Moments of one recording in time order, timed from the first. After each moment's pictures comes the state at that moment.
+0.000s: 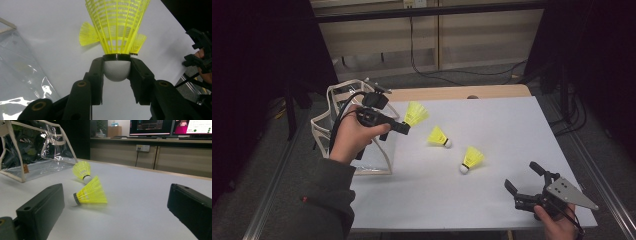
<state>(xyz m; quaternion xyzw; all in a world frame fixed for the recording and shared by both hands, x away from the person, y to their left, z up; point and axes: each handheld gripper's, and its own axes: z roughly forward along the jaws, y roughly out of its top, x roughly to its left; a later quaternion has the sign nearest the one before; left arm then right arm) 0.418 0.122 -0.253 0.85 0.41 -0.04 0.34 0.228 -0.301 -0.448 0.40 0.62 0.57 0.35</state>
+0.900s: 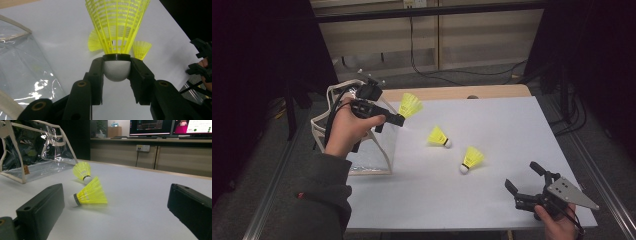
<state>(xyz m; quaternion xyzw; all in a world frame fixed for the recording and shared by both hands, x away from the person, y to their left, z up) 0.430 0.132 -0.242 0.84 0.43 -0.02 0.34 0.228 -0.302 -0.448 0.41 0.62 0.57 0.35</state>
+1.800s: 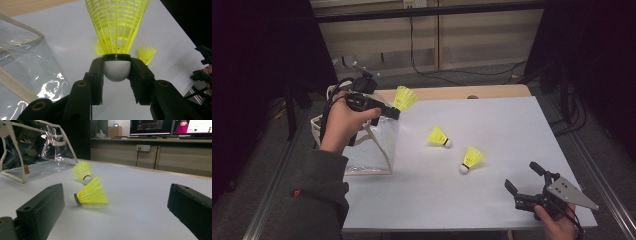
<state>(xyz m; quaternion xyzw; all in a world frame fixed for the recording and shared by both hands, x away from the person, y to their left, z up) 0.439 0.139 -0.230 0.83 0.44 -0.01 0.34 0.228 -0.301 -0.448 0.41 0.62 0.57 0.35</state>
